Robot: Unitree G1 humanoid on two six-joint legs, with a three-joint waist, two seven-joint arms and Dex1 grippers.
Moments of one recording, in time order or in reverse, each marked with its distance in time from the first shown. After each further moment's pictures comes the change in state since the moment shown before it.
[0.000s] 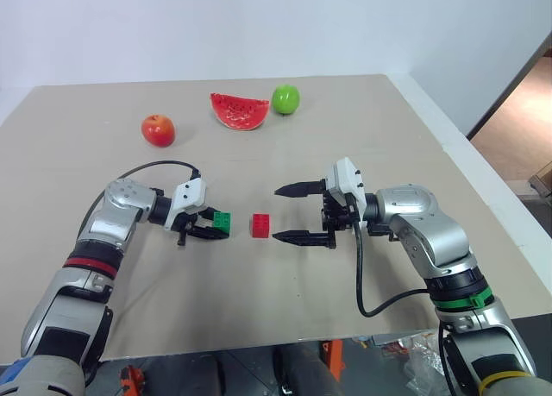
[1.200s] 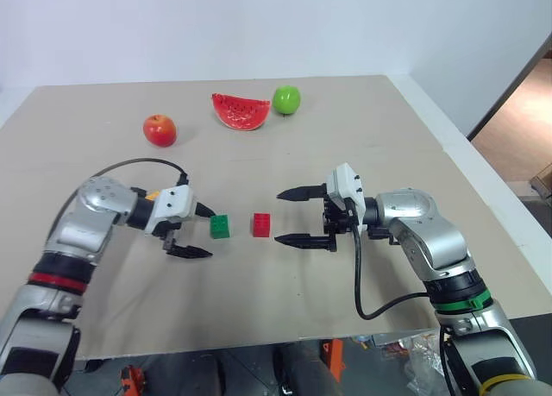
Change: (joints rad) left arm 0.158 0.185 0.048 -0.379 -0.045 0.129 -0.011; right arm 0.019 0.003 0.002 0.031 -0.024 -0.031 0.016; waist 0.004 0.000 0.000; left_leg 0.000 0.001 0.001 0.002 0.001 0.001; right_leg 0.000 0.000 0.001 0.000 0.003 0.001
